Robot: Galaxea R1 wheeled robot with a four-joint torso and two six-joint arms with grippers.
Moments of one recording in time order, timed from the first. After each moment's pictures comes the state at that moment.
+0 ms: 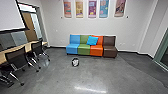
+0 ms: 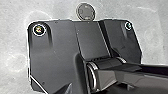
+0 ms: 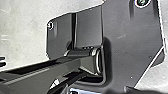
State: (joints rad) left arm 1.48 2.92 -2.52 0.11 -0.04 -0.01; right arm -1.51 2.77 -2.27 0.09 -0.04 0.00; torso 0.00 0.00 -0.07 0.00
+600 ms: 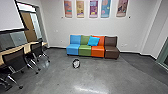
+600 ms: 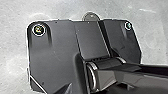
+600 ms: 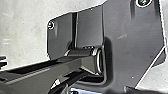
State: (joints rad) left arm 1.48 2.92 -2.52 0.11 -0.04 -0.01; right arm -1.51 2.77 -2.27 0.09 -0.04 0.00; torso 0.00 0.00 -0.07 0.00
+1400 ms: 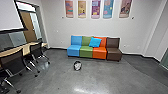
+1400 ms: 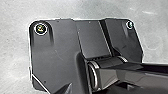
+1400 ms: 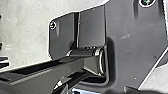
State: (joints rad) left arm 1.48 2.92 -2.53 0.11 -0.04 -0.01; right arm -1.51 2.78 -2.27 0.09 -0.04 0.00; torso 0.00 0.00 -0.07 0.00
